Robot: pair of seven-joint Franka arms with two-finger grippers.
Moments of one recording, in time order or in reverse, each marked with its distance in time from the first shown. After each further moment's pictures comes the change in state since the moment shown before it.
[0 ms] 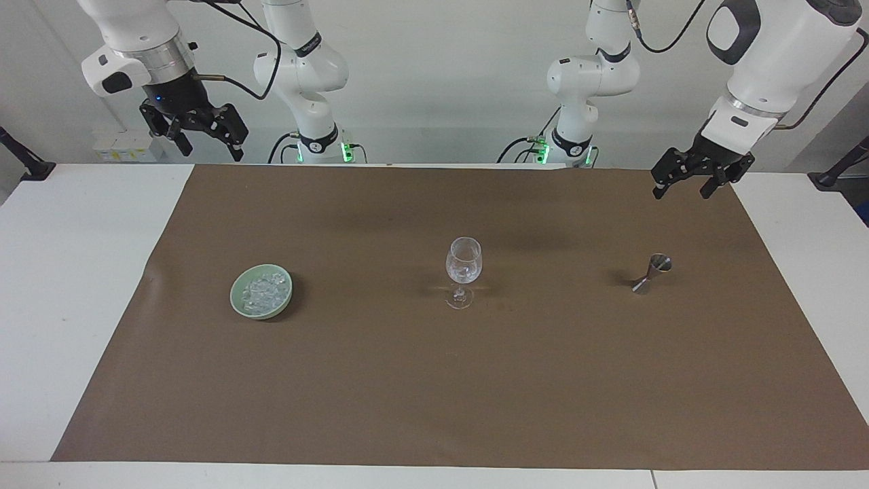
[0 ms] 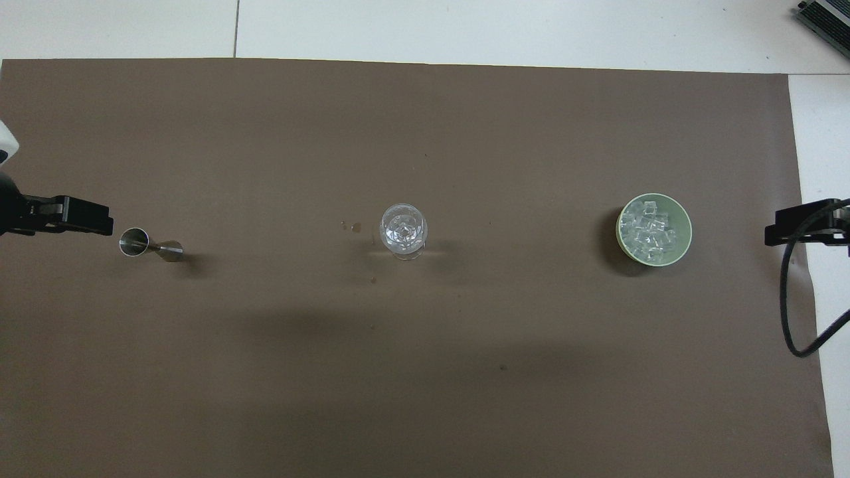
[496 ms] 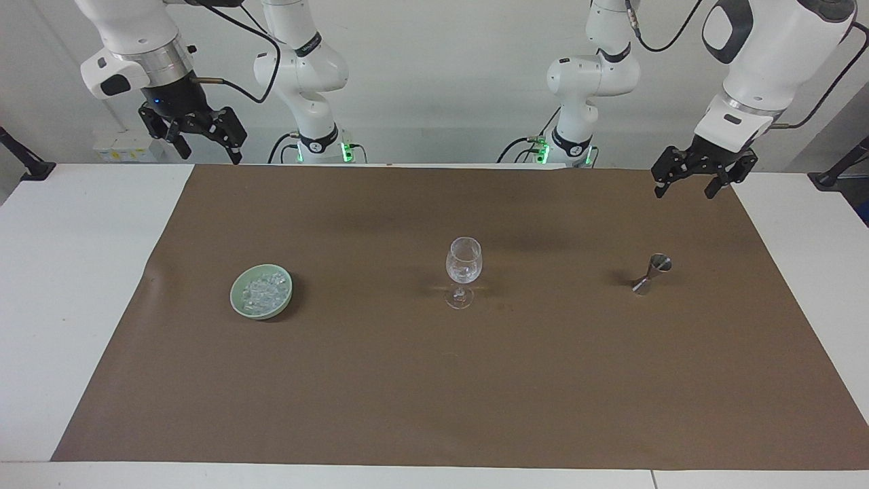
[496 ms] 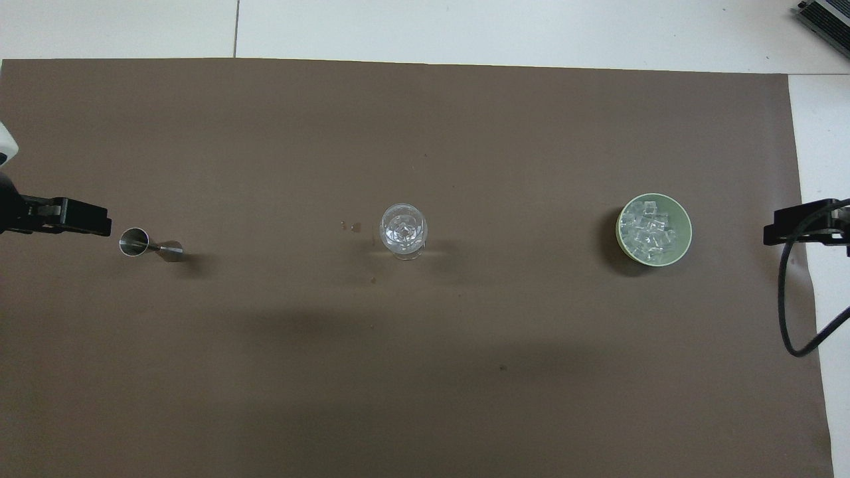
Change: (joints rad) left arm -0.001 0.000 0.004 0.001 0.002 0.000 0.022; right arm 0.000 -0.005 0.000 -0.009 0.000 0.008 0.000
